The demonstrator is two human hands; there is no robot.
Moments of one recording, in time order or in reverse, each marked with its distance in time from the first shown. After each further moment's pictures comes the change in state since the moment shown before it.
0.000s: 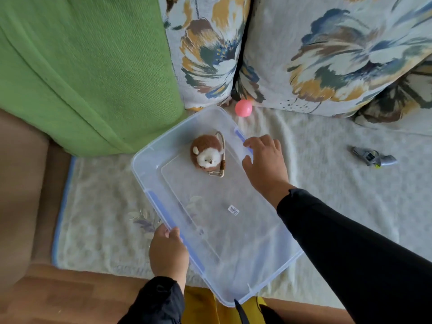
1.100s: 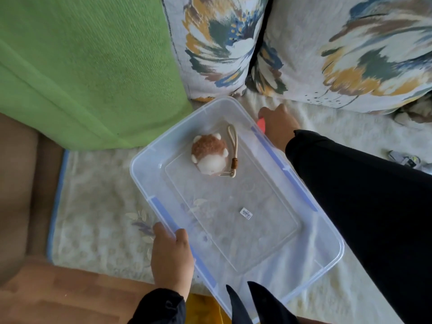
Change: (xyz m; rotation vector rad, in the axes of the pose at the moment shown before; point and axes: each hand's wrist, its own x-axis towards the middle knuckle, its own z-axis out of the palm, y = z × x) left_hand 0.013 0.025 0.019 0.226 0.040 0.044; right_hand 0.149 0.046 0.038 -0.351 -0.348 -0.060
